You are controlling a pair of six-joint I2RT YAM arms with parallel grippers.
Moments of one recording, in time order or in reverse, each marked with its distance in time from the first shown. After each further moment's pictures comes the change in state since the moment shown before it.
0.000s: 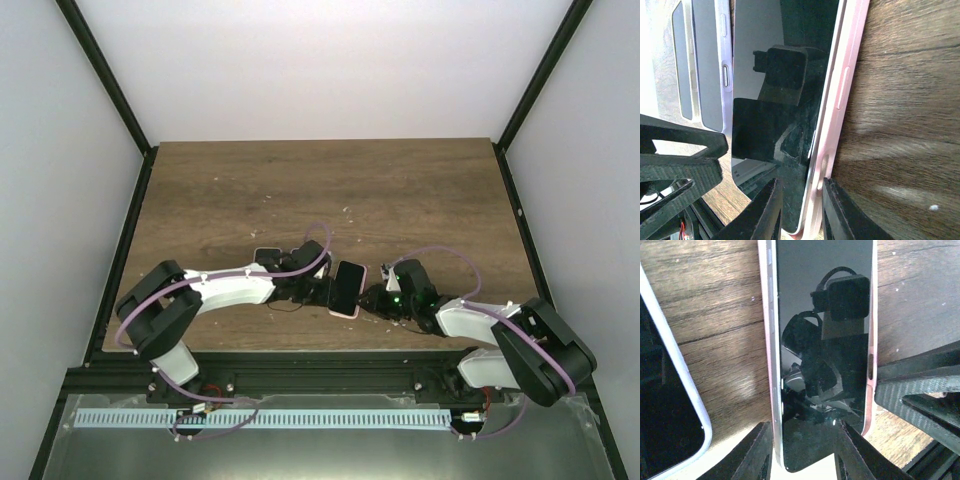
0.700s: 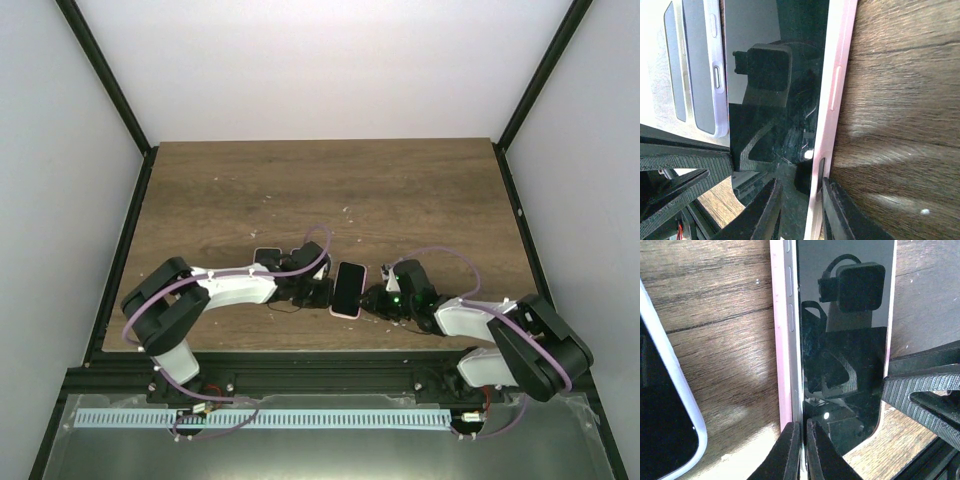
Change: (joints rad) left arm 0.006 0.043 -0.014 0.033 0.048 -0.027; right arm 0.000 0.029 0.000 0.018 0.000 0.005
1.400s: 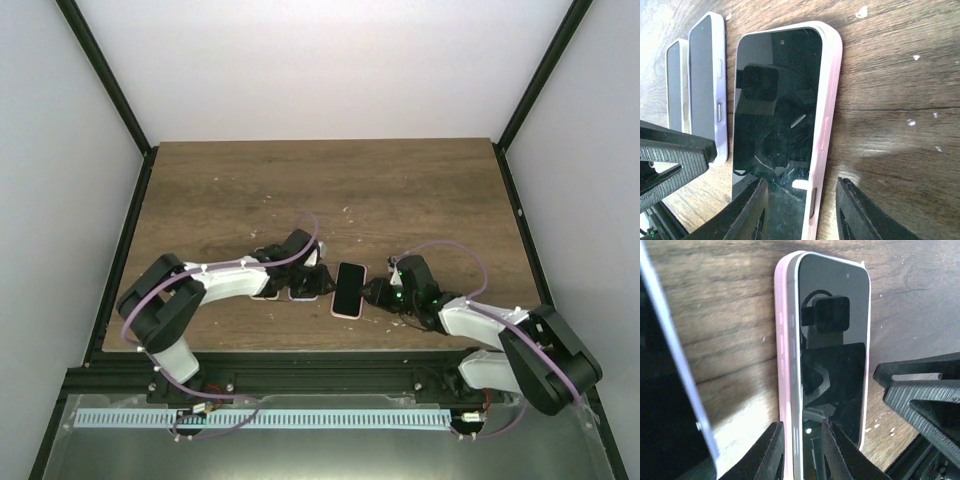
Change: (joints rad) left arm 0.097 -0.029 -0.020 0.071 0.069 -0.019; right arm -0.030 -0.092 0.024 -0.090 0.116 -0.045
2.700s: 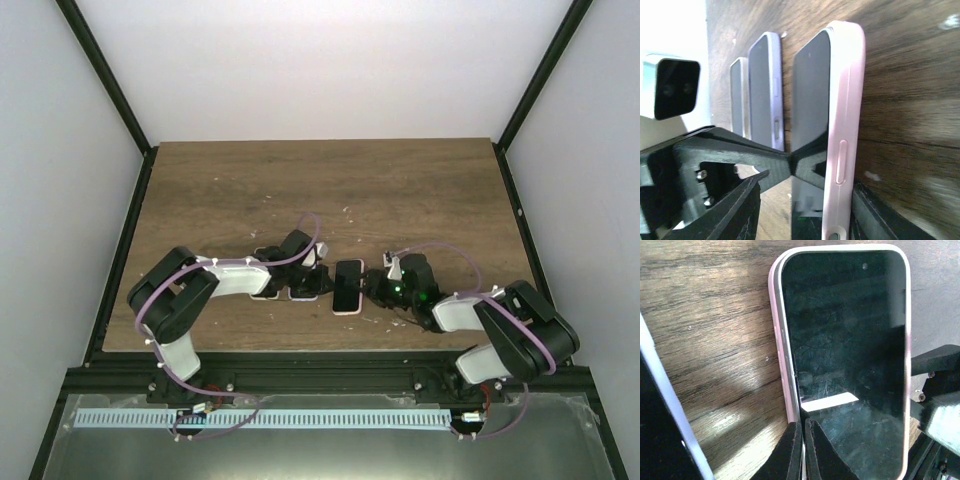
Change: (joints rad) left arm 0.040 0.099 -0.022 0.158 0.108 0.038; right arm -0.031 0.192 -0.041 0.418 -0.157 0.182
